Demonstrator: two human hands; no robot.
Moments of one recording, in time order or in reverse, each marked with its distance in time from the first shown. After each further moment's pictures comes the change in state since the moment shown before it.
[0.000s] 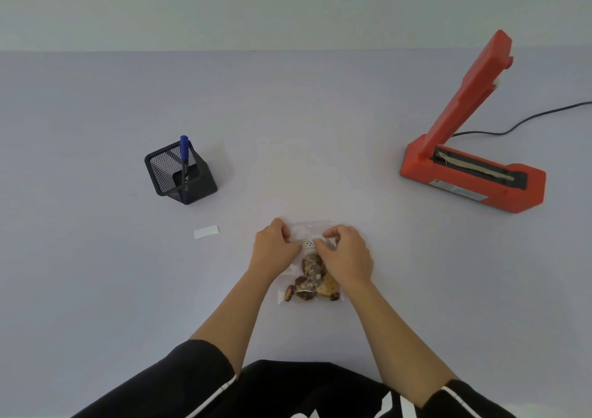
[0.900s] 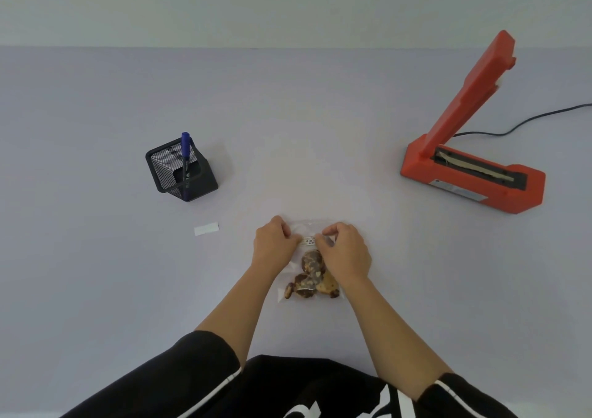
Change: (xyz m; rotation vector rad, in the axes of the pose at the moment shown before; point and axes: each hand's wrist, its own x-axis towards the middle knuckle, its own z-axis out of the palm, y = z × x) left_hand 0.002 0.005 0.002 0.017 0.044 -0.064; right_hand 0.004 -0.005 0.002 -0.049 0.019 0.025
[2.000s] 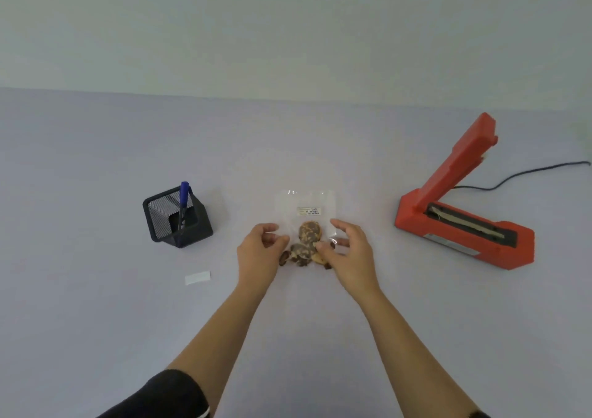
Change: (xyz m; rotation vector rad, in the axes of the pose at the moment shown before) left_hand 0.016 0.044 -0.039 -0.430 0.193 -0.002; right_hand 0.042 -0.031 -0.046 0.543 -0.009 -0.206
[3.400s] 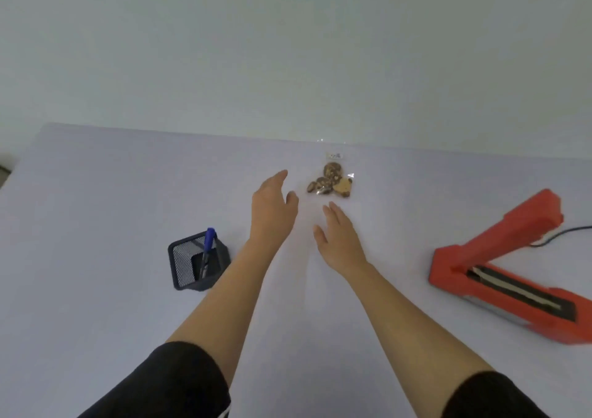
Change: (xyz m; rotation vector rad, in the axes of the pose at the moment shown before) left_hand 0.104 0.109 -0.029 0.260 0.104 0.395; right_hand 0.131 -0.043 0.058 -0.653 -0.190 -0.248
